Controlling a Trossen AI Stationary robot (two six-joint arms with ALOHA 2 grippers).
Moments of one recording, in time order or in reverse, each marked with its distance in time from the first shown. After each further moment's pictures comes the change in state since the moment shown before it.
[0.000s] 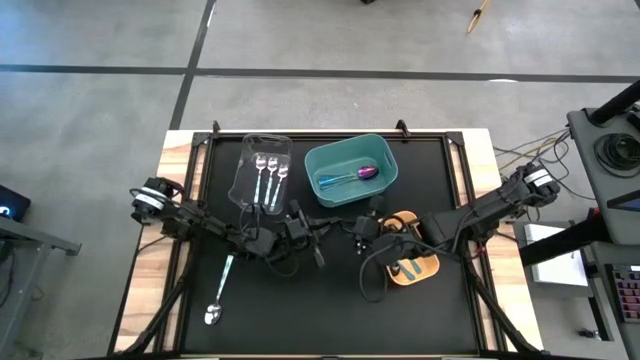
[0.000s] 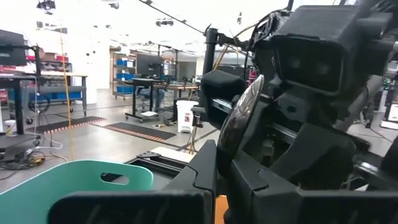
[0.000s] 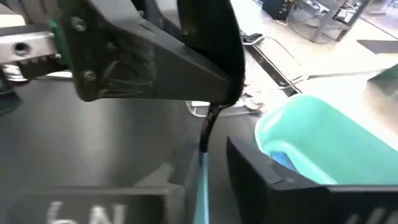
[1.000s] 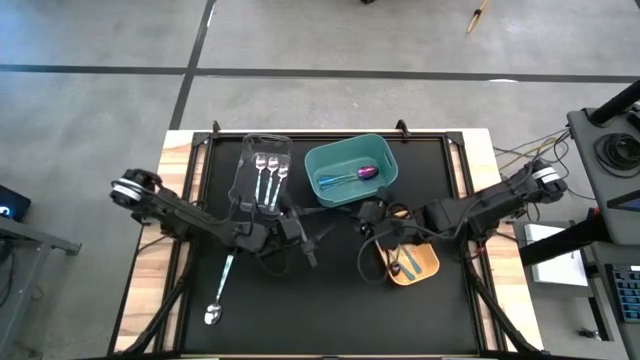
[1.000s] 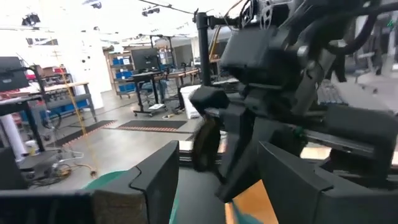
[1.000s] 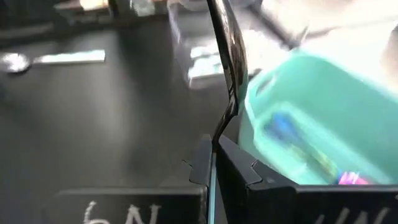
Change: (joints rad) left arm -0.007 -0.188 -0.003 -0.310 0.007 0.122; right arm -0.068 -0.067 0.003 -0.164 -0.128 0.138
